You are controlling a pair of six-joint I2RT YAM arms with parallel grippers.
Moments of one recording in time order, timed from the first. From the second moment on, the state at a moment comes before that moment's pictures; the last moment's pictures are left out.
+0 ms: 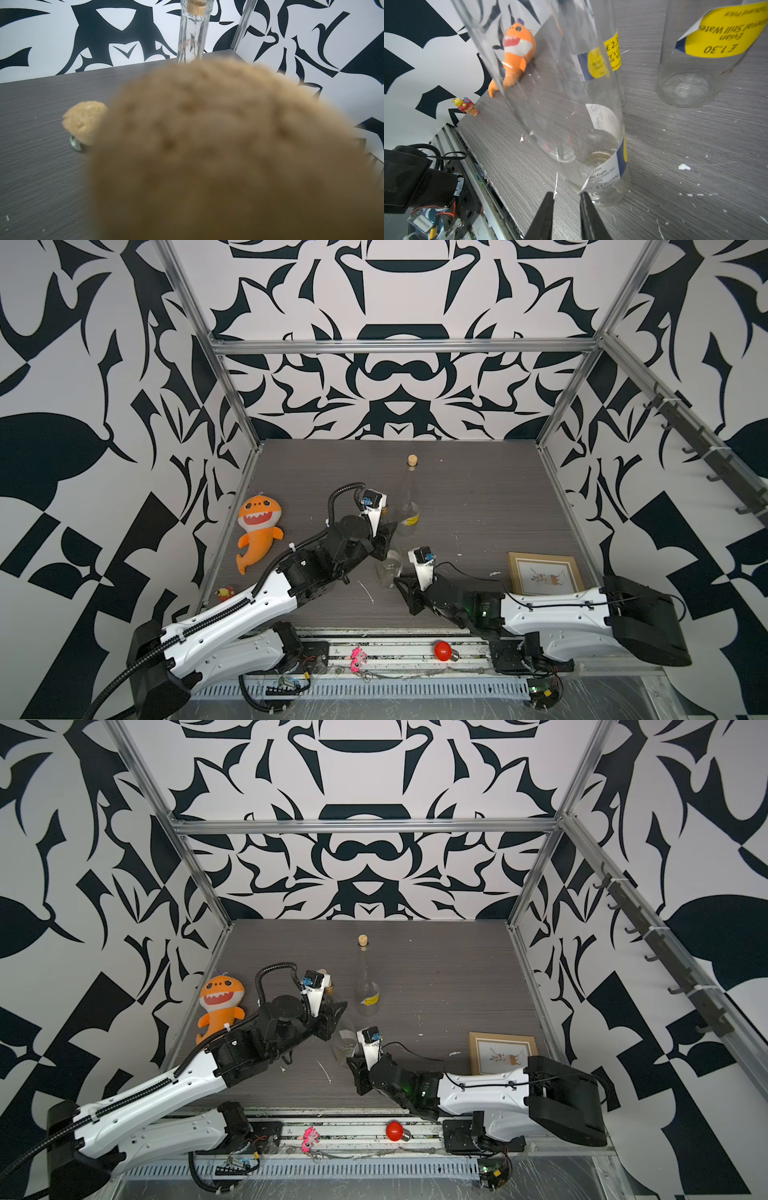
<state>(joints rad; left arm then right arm) -0.97 0.99 0.82 -0.24 -0.26 -0.31 1.29 1.27 0.45 0.34 0.36 0.68</state>
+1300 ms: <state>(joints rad) -0.97 0.96 0.82 -0.27 -0.23 -0.31 1.27 1.26 0.45 0.33 0.39 0.68</state>
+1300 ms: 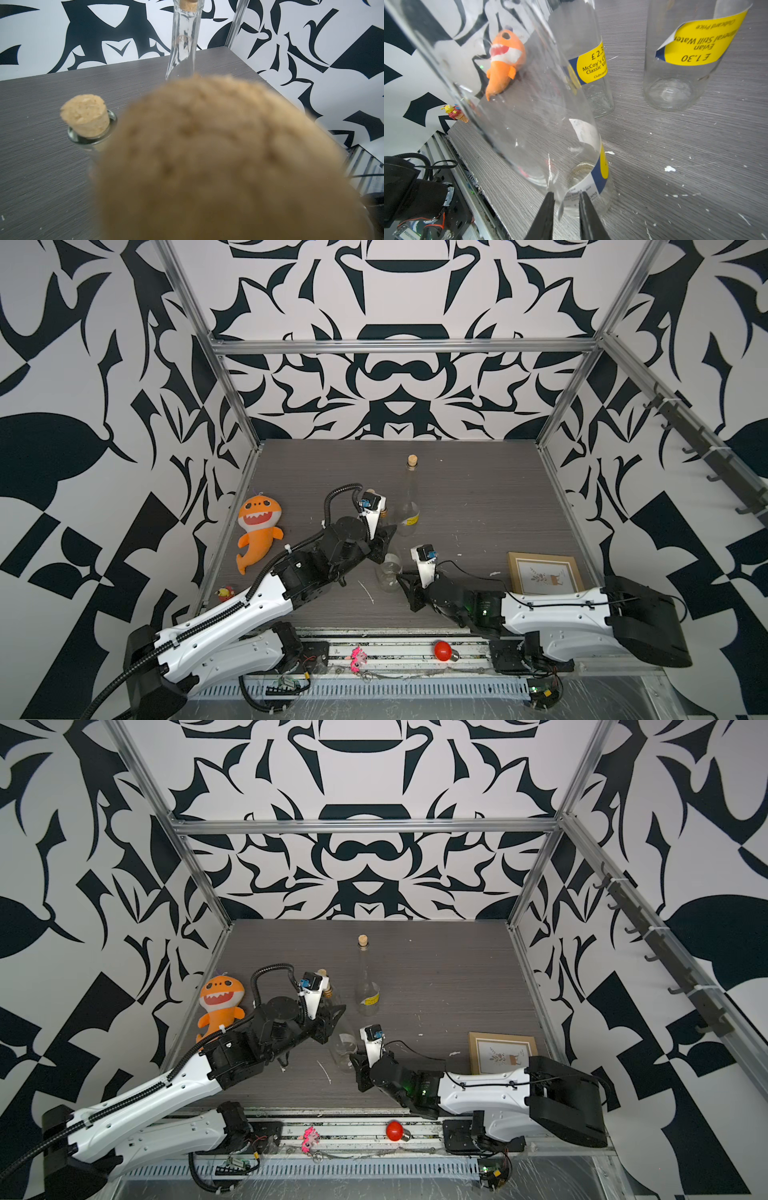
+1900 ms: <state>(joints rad) -0.97 0.94 0.81 -0.25 -0.24 -0.32 1.27 1.32 0.45 0.36 0.37 0.68</state>
